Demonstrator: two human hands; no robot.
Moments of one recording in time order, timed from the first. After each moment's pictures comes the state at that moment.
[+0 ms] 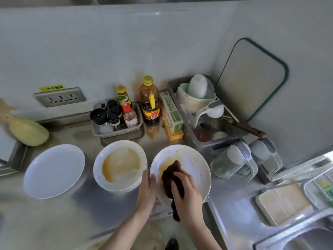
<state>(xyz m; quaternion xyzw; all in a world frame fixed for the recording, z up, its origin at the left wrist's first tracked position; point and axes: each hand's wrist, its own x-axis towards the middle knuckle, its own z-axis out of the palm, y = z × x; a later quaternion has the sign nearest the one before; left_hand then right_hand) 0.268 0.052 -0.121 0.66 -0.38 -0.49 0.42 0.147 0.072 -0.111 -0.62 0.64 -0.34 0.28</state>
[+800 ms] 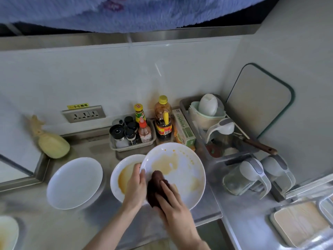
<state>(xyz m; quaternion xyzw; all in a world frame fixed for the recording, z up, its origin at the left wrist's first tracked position) 0.344 0.026 -0.059 0.70 -0.47 -0.35 0.42 0.203 0.071 -0.105 -0.82 0.46 -0.32 0.10</state>
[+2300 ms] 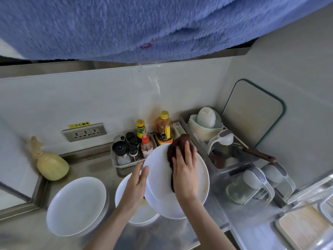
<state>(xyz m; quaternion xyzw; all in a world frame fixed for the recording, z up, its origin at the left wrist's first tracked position) 0.380 0.009 0.002 0.60 -0.50 -0.44 0.45 0.245 -0.039 -0.042 -0.67 0.66 -0.34 -0.01</state>
